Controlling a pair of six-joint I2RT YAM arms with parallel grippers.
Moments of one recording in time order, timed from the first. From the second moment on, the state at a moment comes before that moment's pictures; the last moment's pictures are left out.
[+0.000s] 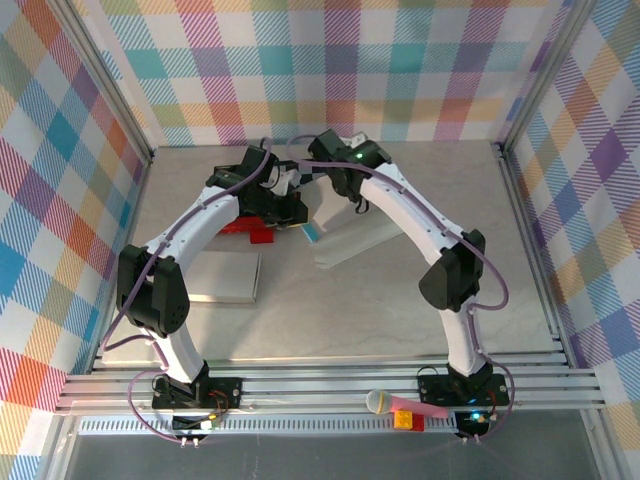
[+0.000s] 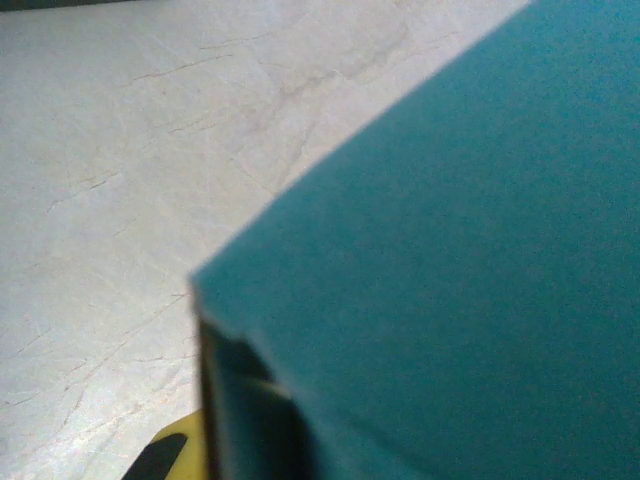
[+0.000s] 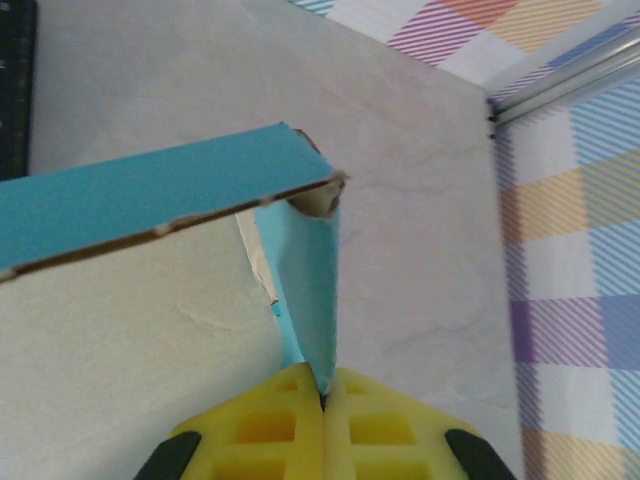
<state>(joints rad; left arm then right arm) -0.40 1.75 1.54 -0.82 0.56 -0.39 0.69 2.07 2.23 -1.35 0.76 0.31</state>
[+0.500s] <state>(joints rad) -0.40 1.75 1.54 -0.82 0.57 -0.39 0.52 1.99 2.11 -1.25 0.30 0.25</state>
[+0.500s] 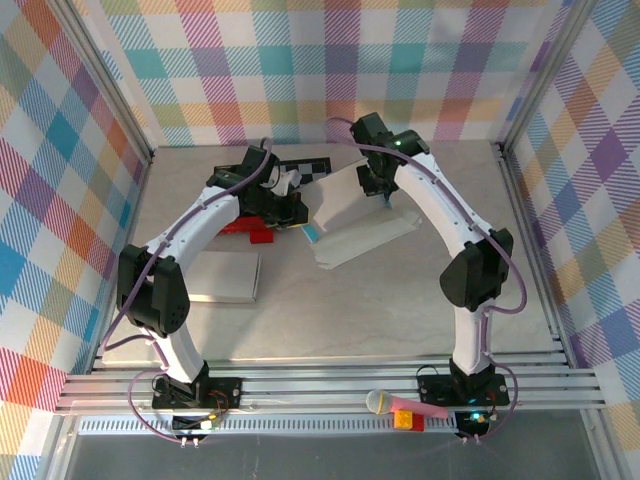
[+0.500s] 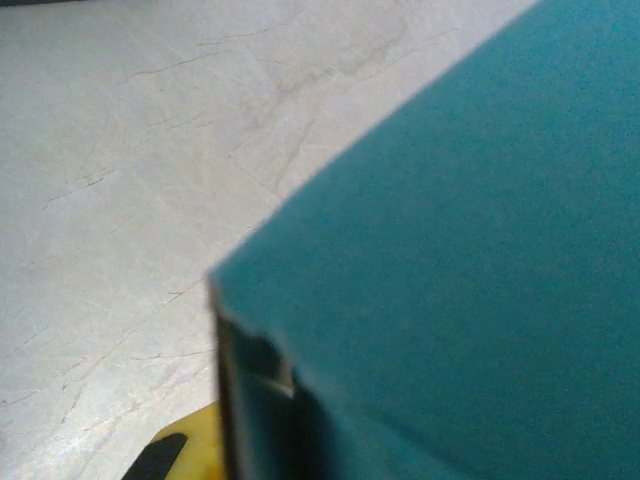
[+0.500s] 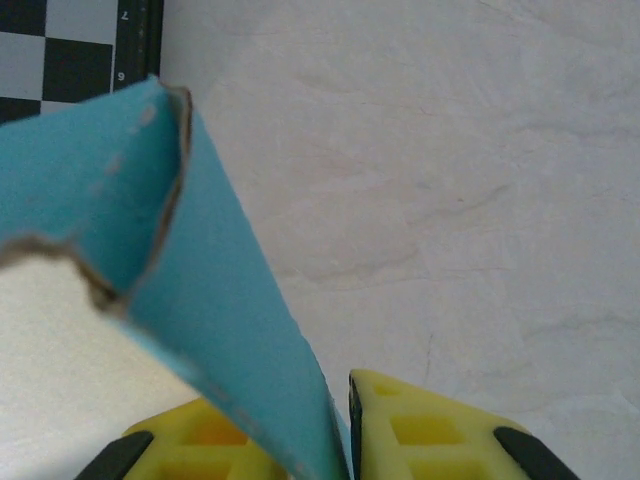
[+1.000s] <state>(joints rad) -0.40 1.75 1.54 -0.79 0.57 -0.40 0.60 2.02 2.17 -1.31 0.57 0.24</state>
